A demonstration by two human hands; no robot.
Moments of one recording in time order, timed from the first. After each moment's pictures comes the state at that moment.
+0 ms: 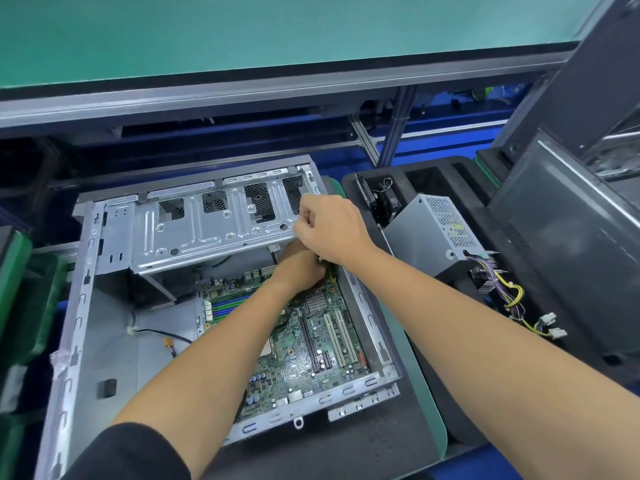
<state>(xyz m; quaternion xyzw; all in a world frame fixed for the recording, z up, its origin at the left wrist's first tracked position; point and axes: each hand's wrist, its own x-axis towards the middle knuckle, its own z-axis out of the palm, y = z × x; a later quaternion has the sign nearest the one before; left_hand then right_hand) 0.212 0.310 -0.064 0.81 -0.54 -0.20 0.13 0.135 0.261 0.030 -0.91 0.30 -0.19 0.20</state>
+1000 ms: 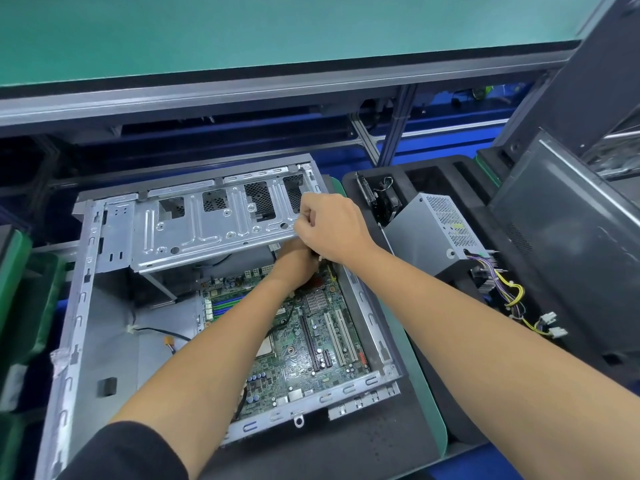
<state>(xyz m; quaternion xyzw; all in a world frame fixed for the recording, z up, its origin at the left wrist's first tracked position) 0.216 0.310 -0.060 0.82 -0.48 -0.27 0.16 0.137 0.260 0.029 -0.91 0.30 -0.19 0.19</state>
